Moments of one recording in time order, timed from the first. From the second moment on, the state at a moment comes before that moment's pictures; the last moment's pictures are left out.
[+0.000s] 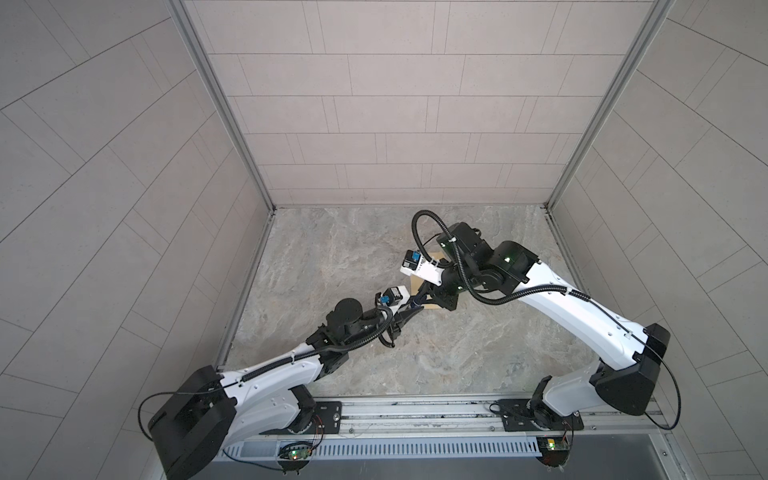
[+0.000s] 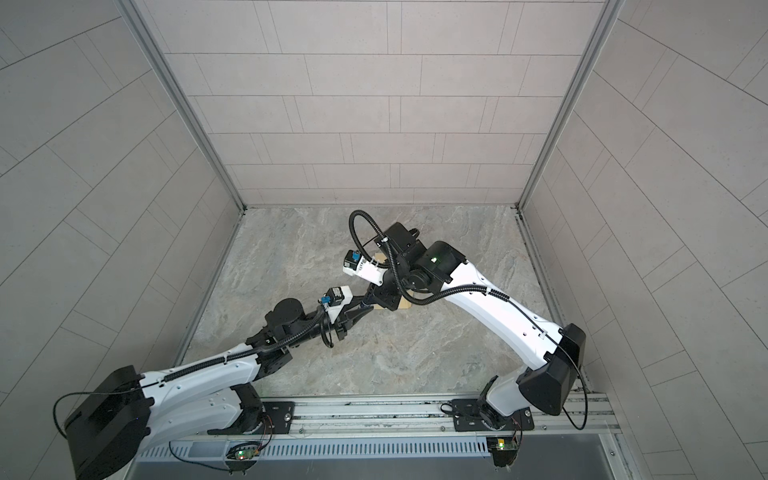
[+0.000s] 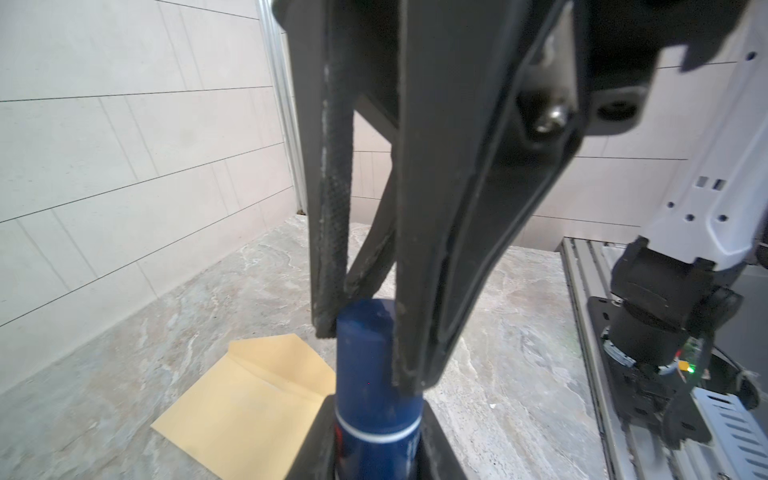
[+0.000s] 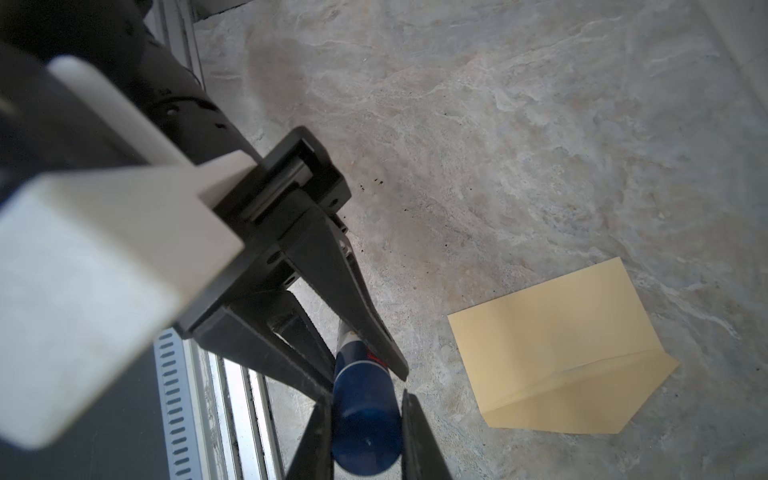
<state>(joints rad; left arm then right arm) -0.80 1.07 0.37 0.64 0.27 0.10 0.78 1.46 1.56 -1.03 -0.28 -0.26</state>
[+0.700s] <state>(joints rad) -0.83 1.10 0.40 0.71 0.13 0.13 0.75 1.46 1.61 -1.02 -0.24 0.04</state>
